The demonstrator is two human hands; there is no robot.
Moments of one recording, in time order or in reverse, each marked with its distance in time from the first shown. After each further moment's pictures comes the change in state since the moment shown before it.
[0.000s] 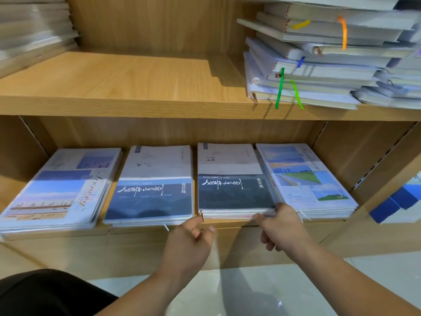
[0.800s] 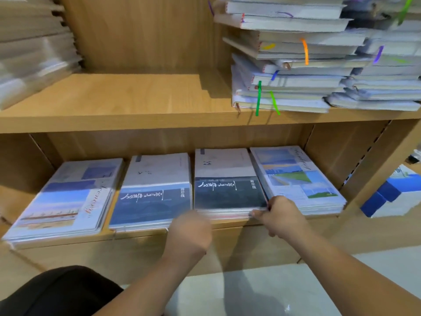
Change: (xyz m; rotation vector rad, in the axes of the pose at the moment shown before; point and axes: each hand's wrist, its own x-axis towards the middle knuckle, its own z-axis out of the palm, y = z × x) left_hand 0.016 0.012 -0.003 0.178 0.073 0.134; right_hand 0.005 -0.009 -0.018 -0.312 0.070 -0.032
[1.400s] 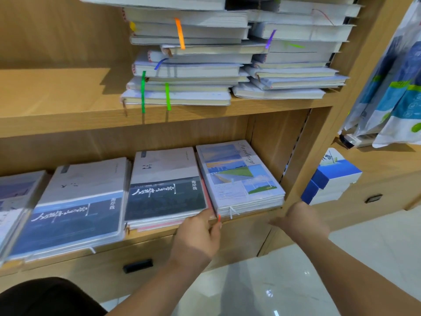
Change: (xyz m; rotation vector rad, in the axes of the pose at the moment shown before) left_hand -0.006 0.079 0.131 0.204 -0.096 0.330; right_hand 0.031 0.163 -0.077 -0.165 0.194 0.302
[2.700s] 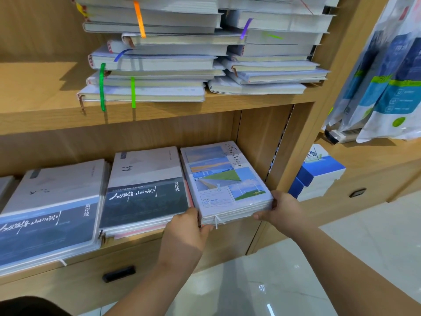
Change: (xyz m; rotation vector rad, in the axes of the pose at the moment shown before) left_hand 0.016 0.010 0.014 0.088 0.009 -0.039; right_hand 0.032 0.015 0.004 0.457 -0.110 -0.292
